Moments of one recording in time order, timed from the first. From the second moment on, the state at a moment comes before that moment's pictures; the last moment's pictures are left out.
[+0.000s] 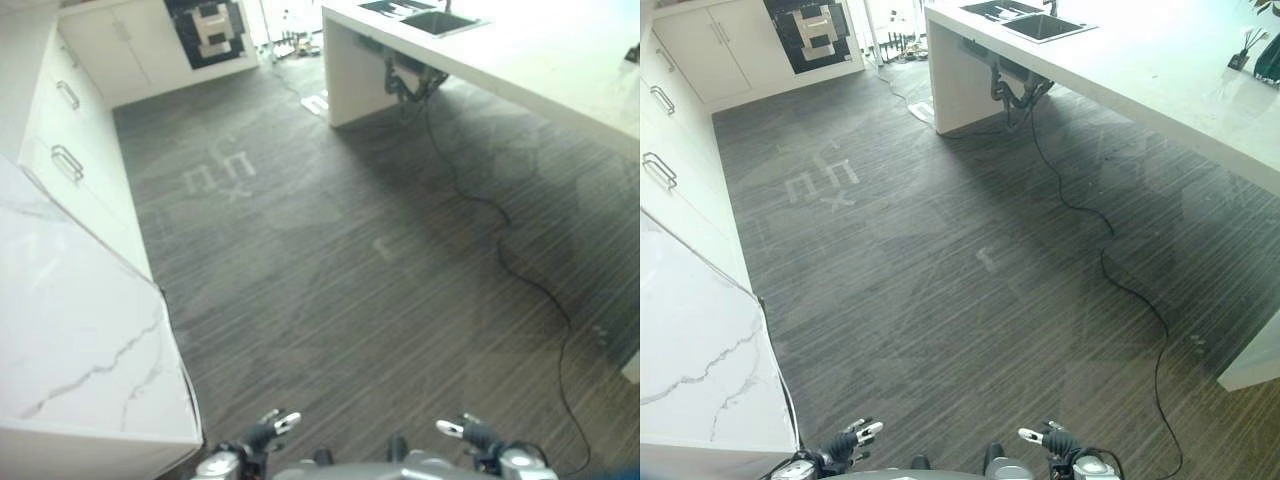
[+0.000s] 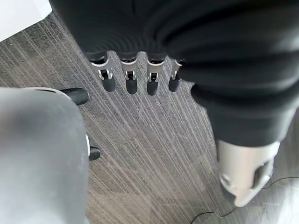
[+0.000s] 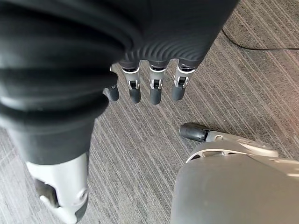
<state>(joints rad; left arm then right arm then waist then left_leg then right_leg) 0.03 0.24 -0.20 1.14 -0.36 -0.10 -0.33 -0.04 -0.28 0.19 1.17 0.26 -0.03 0.16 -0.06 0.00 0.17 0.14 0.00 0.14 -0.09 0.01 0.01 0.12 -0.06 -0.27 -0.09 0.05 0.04</state>
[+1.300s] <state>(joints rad) -0.09 0.19 -0.03 1.25 -0.49 0.09 -0.22 -0.10 -0.30 0.15 1.24 0.43 -0.08 0.24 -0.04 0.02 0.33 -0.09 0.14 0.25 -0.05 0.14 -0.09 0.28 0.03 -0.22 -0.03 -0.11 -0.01</state>
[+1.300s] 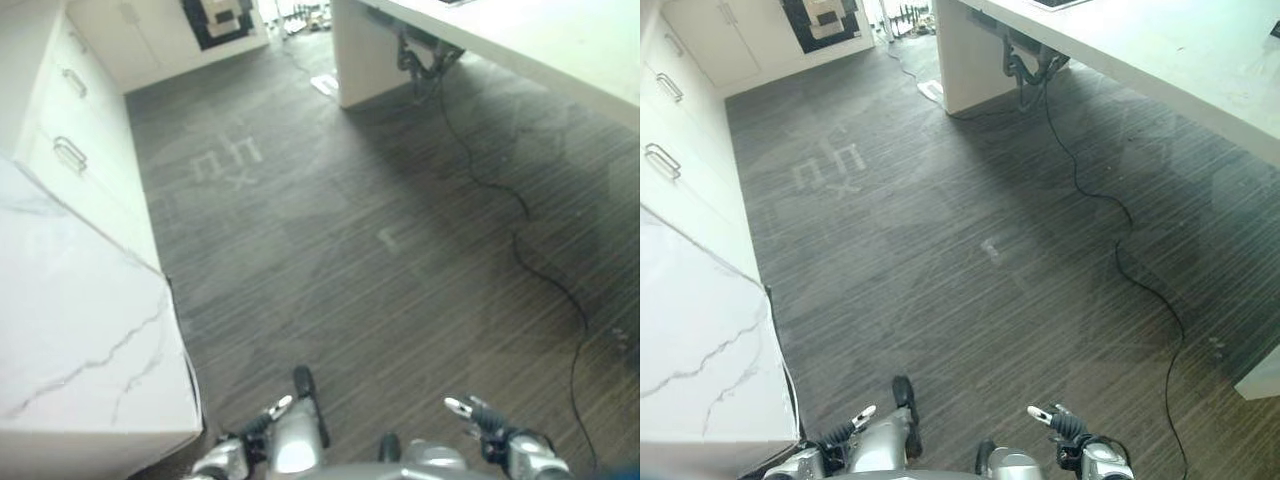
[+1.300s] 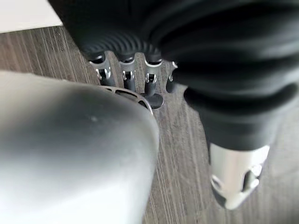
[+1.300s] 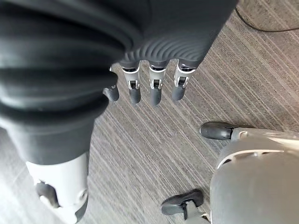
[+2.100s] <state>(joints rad) -0.09 0.19 -0.18 1.25 -0.41 0.15 -0.25 0.00 -0.28 0.11 1.10 0.48 -0.14 0.22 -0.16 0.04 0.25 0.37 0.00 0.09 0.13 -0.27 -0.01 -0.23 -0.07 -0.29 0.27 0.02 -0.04</state>
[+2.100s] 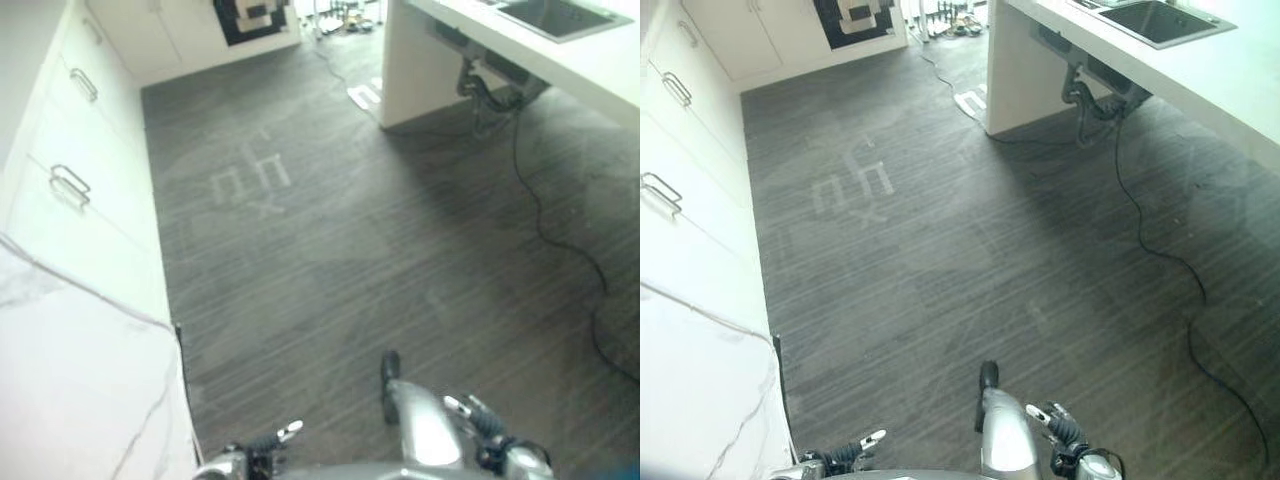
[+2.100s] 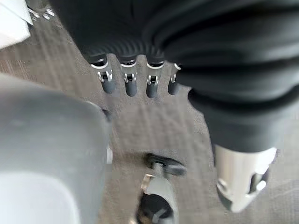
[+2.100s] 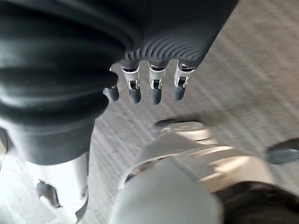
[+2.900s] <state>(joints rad) -0.13 0.21 -0.07 1.26 -0.45 0.08 -0.28 -0.07 -0.30 0.09 1.25 0.47 -0.08 0.21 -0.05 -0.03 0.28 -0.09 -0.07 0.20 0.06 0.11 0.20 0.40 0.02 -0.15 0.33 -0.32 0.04</state>
